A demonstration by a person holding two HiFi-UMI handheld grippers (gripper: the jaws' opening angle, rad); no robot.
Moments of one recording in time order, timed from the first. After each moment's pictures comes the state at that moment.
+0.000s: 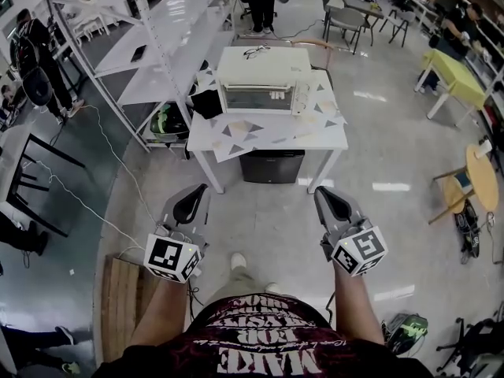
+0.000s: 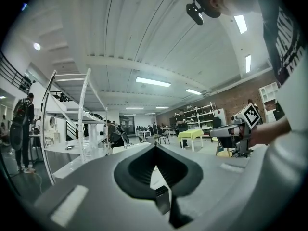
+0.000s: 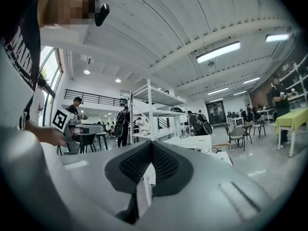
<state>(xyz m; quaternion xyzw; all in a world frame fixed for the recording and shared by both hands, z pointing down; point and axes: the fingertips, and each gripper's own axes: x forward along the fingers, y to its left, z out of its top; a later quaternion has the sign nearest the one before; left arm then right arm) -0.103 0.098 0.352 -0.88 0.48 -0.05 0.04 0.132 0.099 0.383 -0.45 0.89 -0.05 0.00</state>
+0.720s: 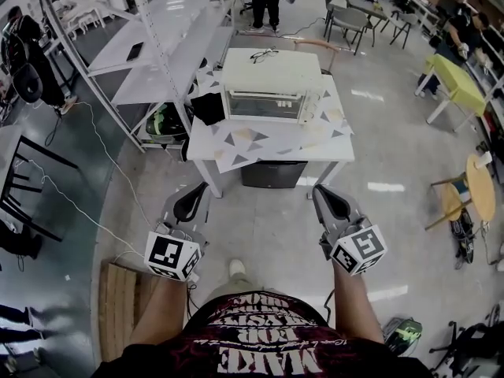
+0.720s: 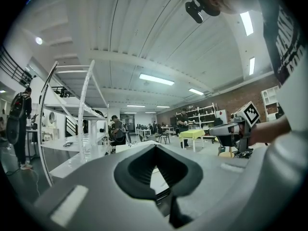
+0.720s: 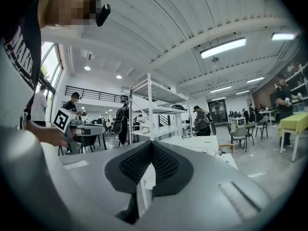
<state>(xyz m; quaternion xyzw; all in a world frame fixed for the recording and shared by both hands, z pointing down) -0.137 0.018 0.365 -0.88 0.48 -0.04 0.02 0.093 0.020 0.382 -0.45 0.89 -0.05 -0.02</state>
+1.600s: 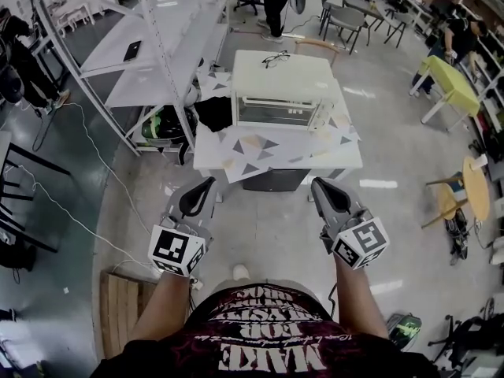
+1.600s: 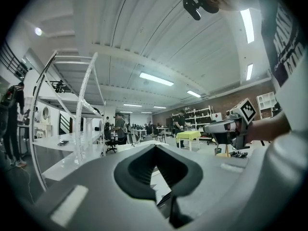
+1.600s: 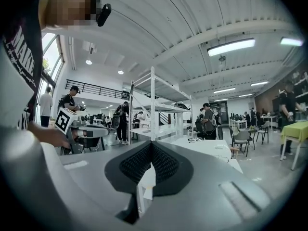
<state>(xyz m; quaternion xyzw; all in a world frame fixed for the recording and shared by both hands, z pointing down) -0.194 -0.055 0.376 -0.89 0.45 -0.03 0.00 0.013 -0.047 0.374 -0.45 0.89 -0.03 -0.04</state>
